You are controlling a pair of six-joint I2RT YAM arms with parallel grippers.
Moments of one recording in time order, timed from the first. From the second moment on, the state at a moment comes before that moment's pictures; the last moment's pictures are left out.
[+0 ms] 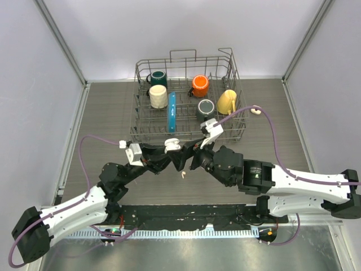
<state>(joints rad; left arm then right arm) -0.85 0.73 0.25 0.90 0.23 -0.20 1.37 1.04 1.00 -0.11 0.61 0.49</state>
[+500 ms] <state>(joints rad) -0.85 0.67 0.24 0.91 0.22 -0.20 1.12 0.91 1.06 -0.22 0.39 0.70</state>
